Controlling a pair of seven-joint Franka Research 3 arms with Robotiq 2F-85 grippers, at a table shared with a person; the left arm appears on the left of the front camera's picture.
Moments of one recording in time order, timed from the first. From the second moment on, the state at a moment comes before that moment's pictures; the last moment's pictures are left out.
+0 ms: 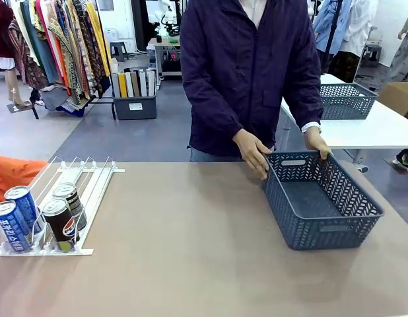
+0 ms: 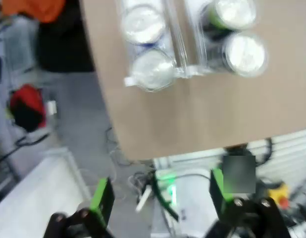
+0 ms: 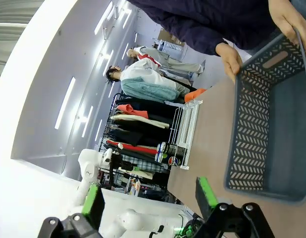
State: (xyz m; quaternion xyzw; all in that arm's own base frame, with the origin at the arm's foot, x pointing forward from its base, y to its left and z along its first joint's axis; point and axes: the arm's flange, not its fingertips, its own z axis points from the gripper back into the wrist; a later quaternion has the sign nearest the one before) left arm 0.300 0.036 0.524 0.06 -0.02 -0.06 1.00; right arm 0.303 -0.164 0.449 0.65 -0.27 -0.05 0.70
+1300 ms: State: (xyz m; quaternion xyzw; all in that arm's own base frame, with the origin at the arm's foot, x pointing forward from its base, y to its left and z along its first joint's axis) left arm 0.367 0.029 0.456 0.01 -0.09 0.02 1.00; right arm 0.302 -0.165 0.449 0.66 -0.27 -0.05 0.70
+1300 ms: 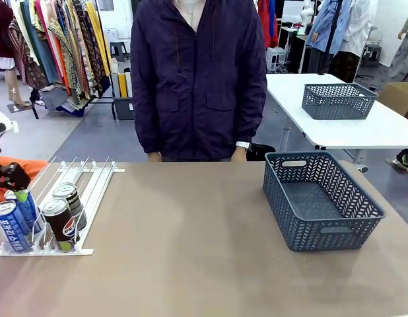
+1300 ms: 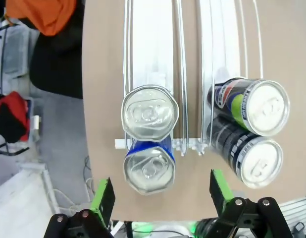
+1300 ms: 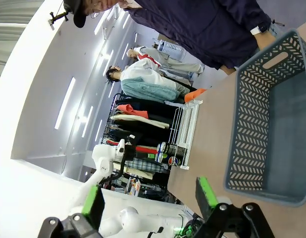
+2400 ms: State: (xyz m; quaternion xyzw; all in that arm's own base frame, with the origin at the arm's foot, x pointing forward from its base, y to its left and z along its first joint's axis) left arm 0.379 0.044 0.408 0.00 -0.03 0.05 1.00; right arm 0.302 -0.165 0.449 0.66 -0.27 -0.05 0.70
